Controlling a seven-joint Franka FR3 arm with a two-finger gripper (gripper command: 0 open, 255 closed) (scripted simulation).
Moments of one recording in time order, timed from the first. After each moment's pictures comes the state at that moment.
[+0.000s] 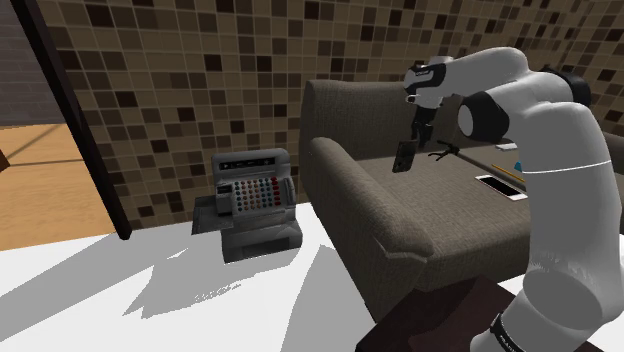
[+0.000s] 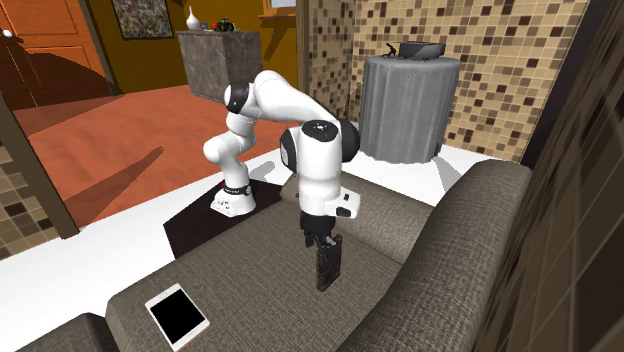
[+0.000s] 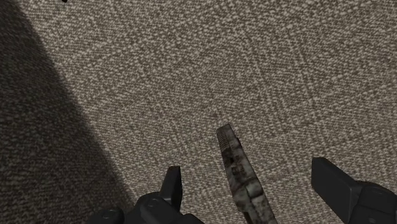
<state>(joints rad) -0.20 0.60 -0.63 -1.31 0.36 1.78 -1.70</state>
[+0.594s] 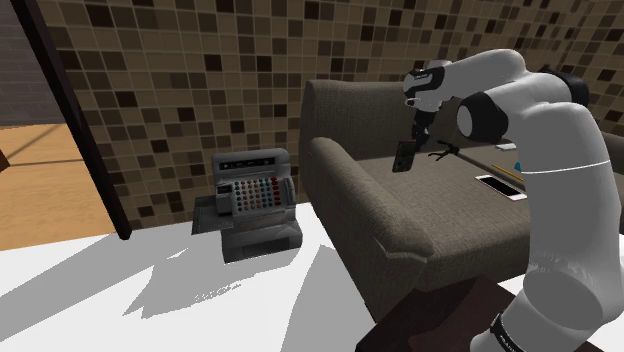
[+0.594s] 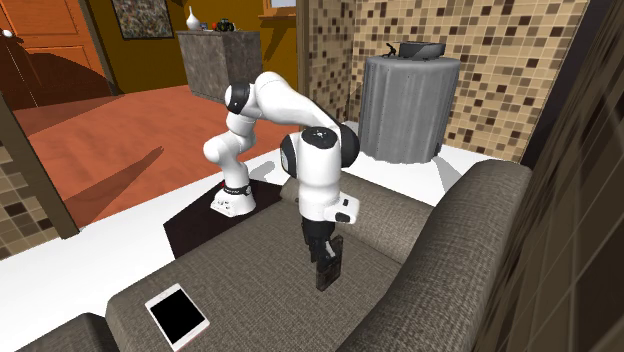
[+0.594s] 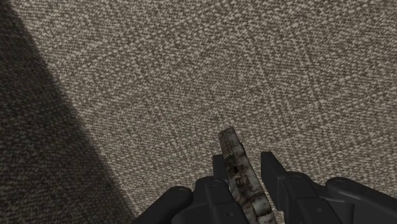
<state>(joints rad) -0.20 0.60 -0.62 -1.33 0.36 1.81 -1.71</state>
